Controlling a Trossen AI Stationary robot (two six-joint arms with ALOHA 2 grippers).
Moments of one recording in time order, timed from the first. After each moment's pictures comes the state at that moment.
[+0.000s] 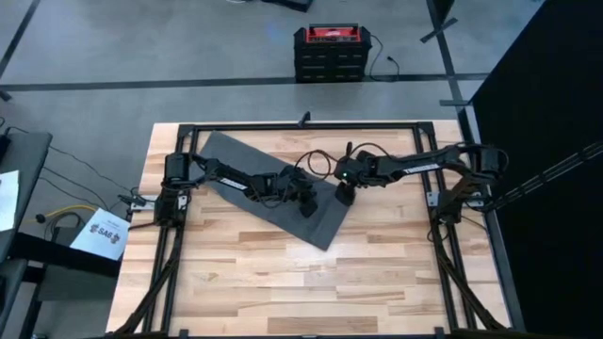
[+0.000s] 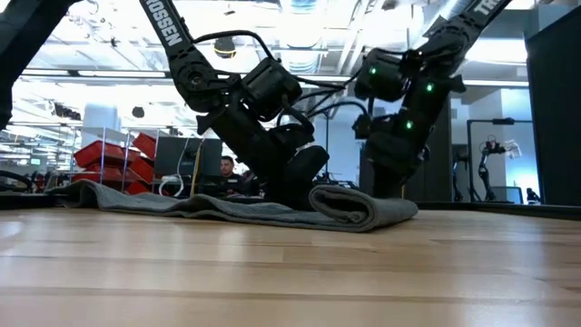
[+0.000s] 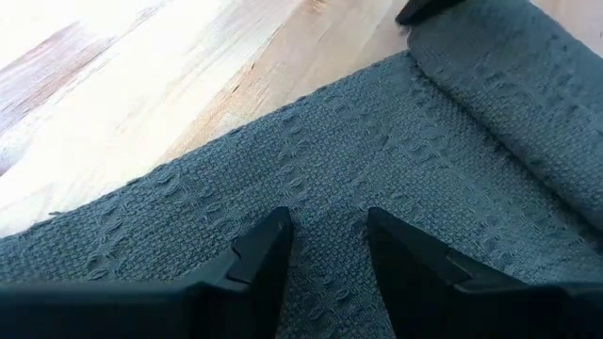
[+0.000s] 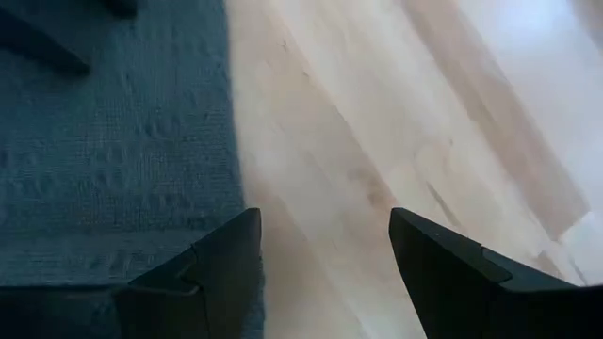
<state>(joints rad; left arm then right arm) 0.14 2.03 0.99 0.26 -0.22 -0.30 -0.25 1.66 0.84 -0.32 0.29 0.21</state>
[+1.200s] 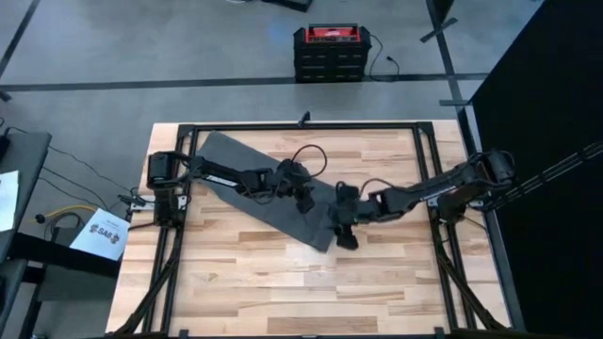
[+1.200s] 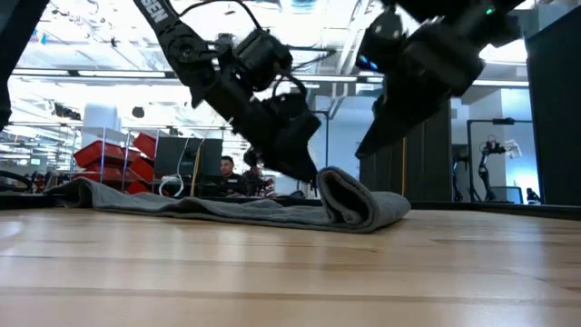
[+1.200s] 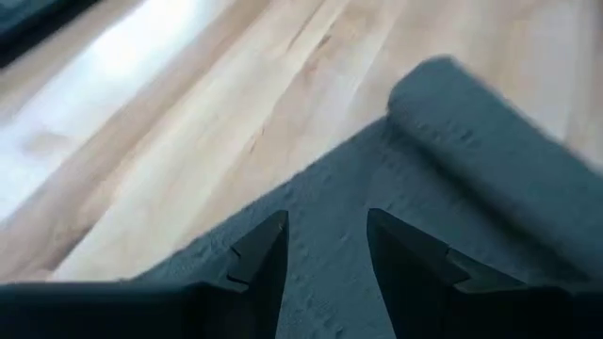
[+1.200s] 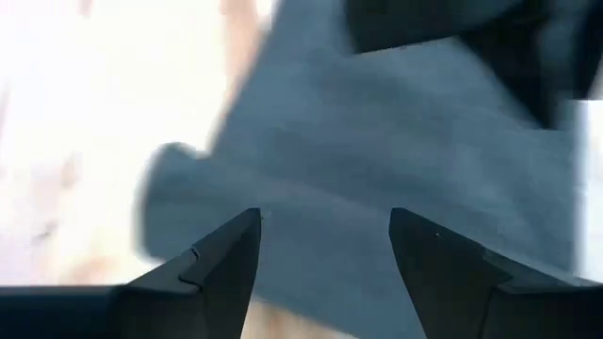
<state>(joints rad) 0.14 1.87 0.99 0.22 -0.24 -0.21 0.17 1.55 0.85 -0.16 0.20 0.21</state>
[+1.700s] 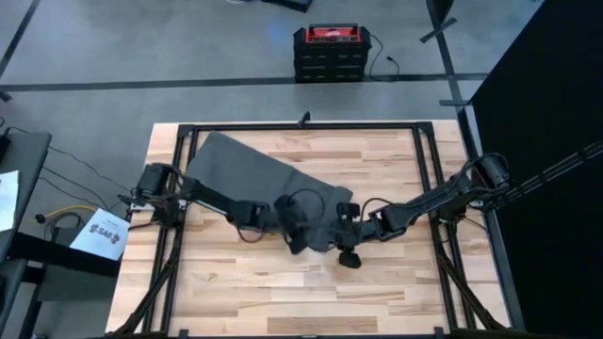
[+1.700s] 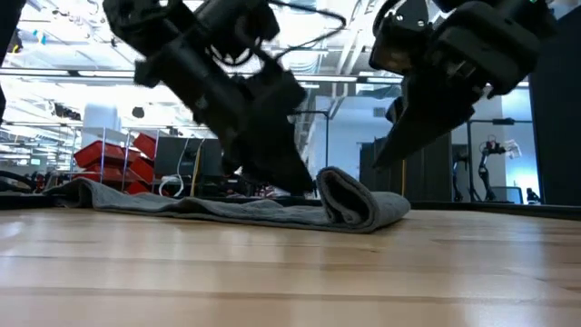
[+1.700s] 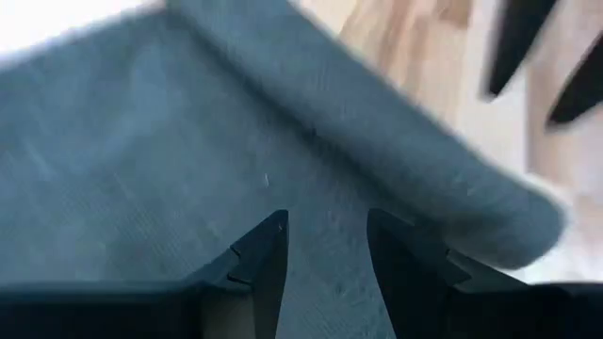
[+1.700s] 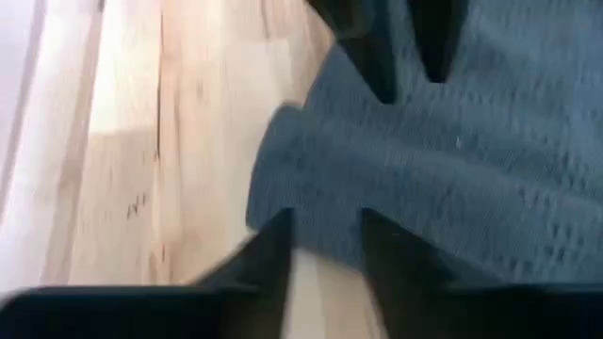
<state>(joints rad) -0.17 1.87 0.94 0.18 -0.32 -0.47 0.32 1.61 0.84 -0.12 0.25 0.35</state>
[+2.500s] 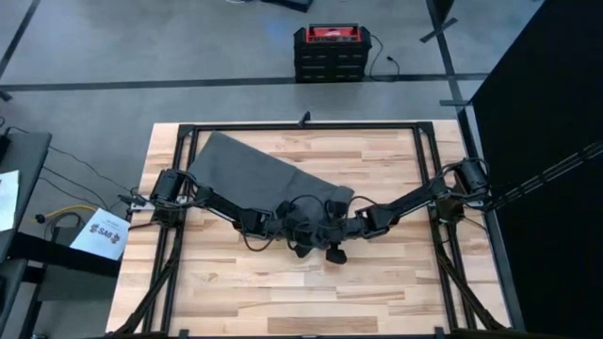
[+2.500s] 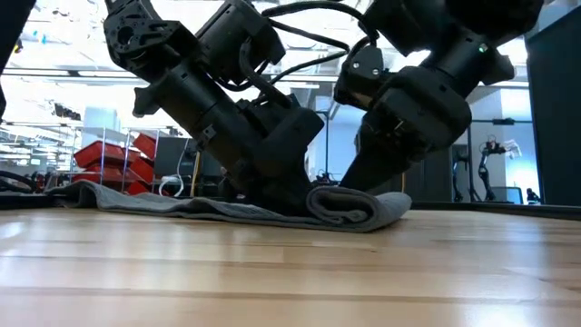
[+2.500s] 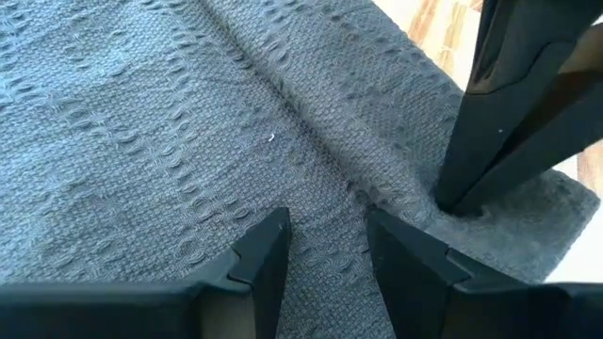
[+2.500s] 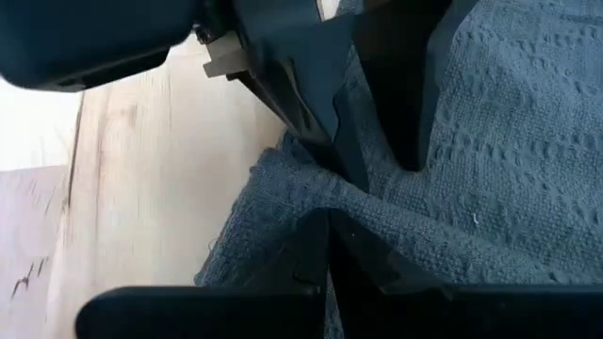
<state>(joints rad) -0.20 1.98 0.94 0.29 -0.37 -0.58 0.25 1.79 0.87 0.08 0.23 0.26</state>
